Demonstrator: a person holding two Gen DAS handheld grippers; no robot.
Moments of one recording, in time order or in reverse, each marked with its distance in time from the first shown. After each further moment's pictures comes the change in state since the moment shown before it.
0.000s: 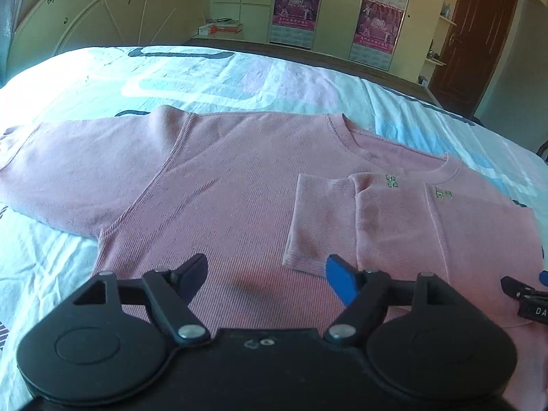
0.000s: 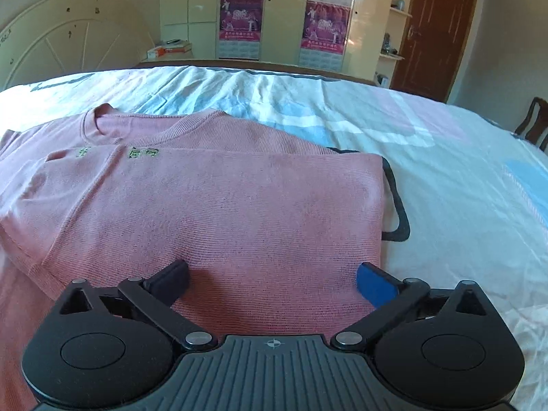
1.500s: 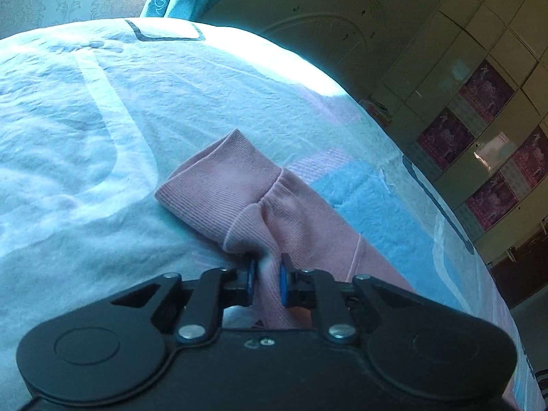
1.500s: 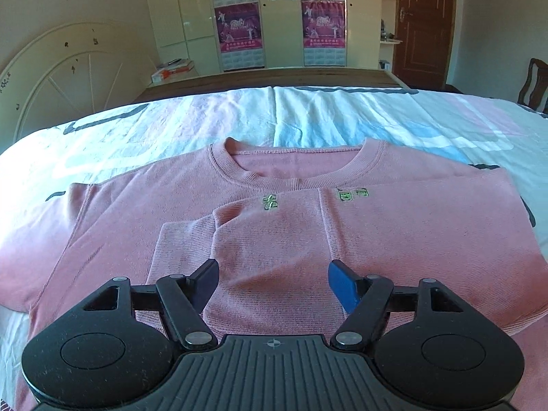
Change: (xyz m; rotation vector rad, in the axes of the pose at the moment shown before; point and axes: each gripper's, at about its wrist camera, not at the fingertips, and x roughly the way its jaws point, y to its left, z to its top) left arm 0.043 0.412 0.068 -0.659 -0.190 0.088; right arm -0.013 0.188 0.047 0.170 -0.006 0.035
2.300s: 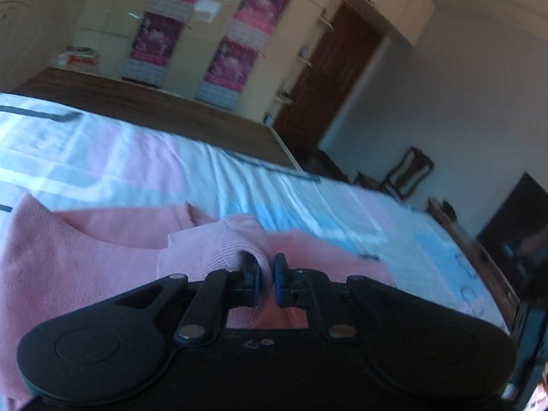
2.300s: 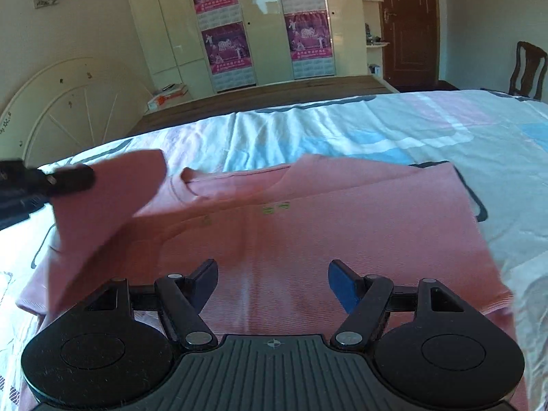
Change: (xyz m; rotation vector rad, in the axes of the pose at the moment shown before) left arm -0.085 -0.351 -0.252 0.707 0.281 -0.716; right arm -0.050 -0.088 0.000 0.094 -0.055 0.044
